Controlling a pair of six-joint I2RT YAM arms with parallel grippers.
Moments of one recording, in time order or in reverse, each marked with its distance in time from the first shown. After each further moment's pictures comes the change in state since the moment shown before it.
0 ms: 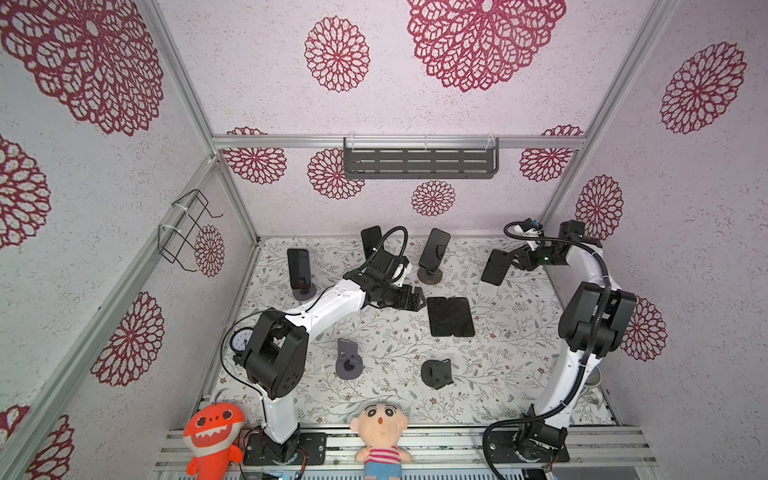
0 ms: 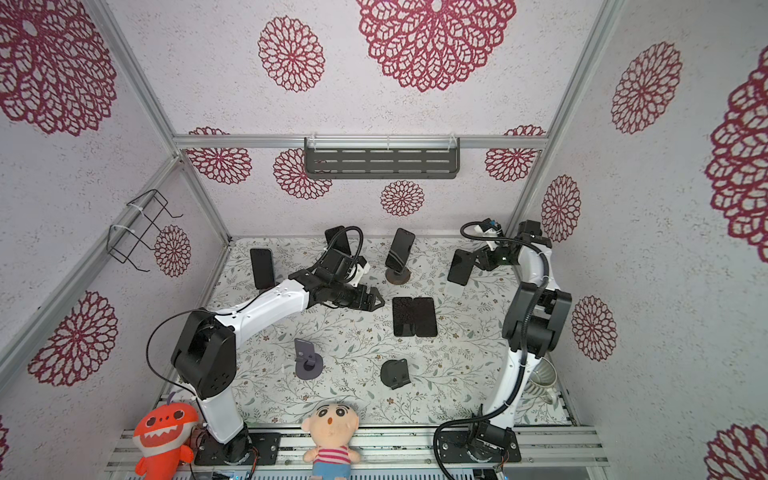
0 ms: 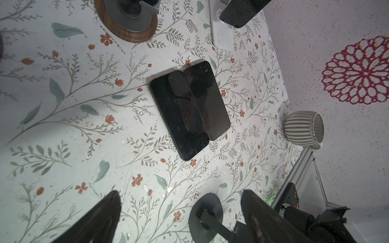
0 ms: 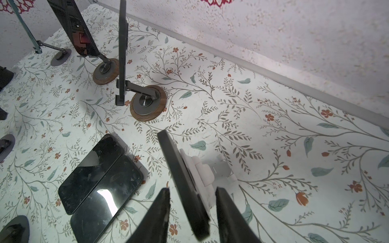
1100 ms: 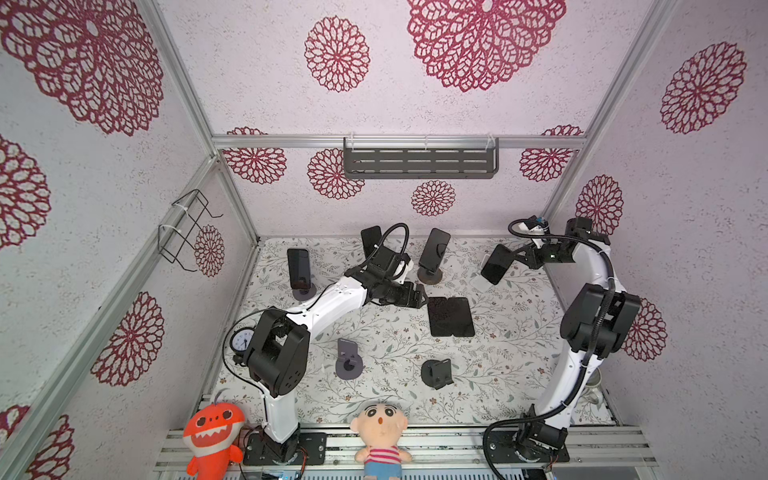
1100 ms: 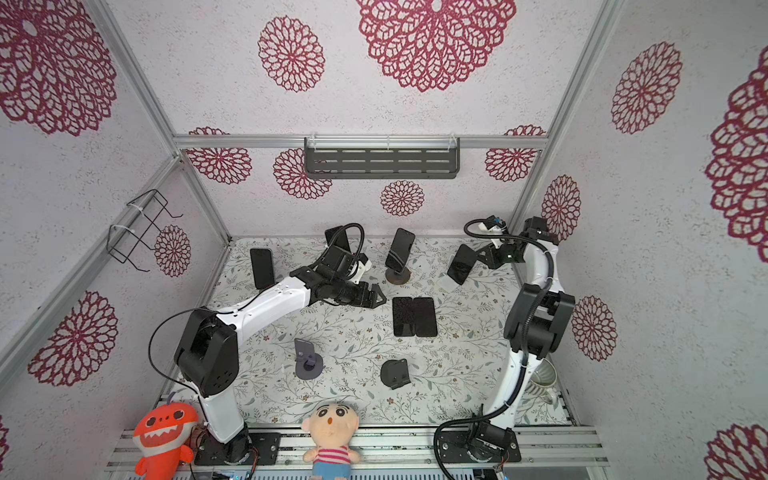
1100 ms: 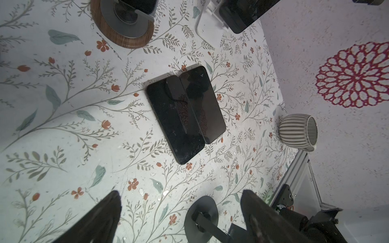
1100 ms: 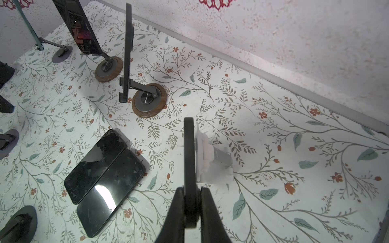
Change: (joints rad) left arm 0.000 0.014 0.037 -0.015 0.008 -0.004; right arm -0.022 -0.021 0.064 -0.099 0.008 -0.040
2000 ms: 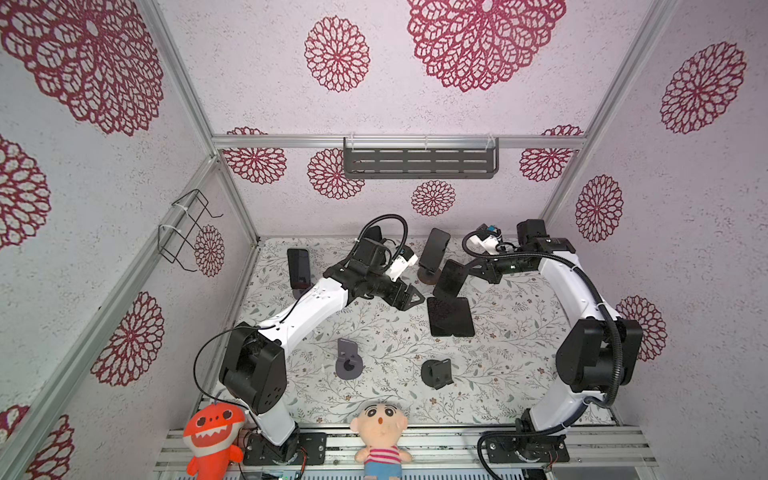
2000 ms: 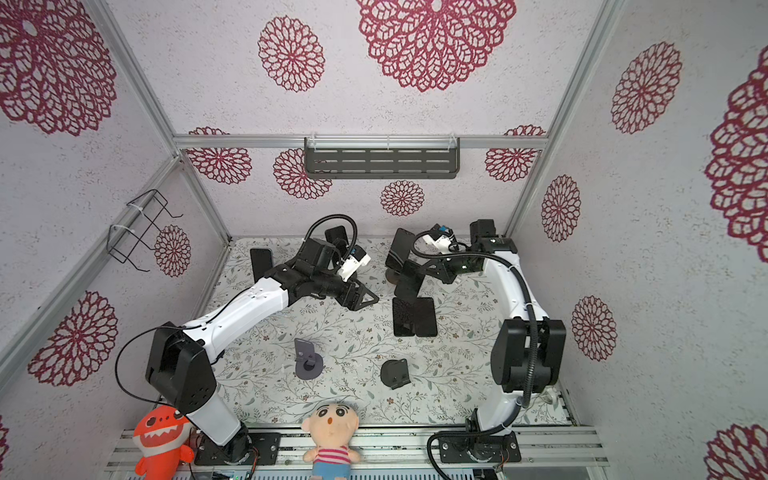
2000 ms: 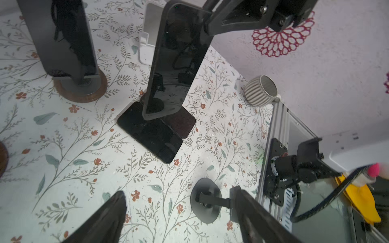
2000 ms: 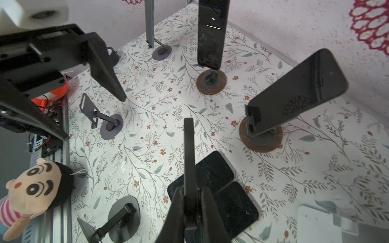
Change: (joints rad) left arm 0.080 -0.157 -0.070 0.029 0.255 0.434; right arm 0.359 -0.389 -0.375 0.023 -0.080 0.077
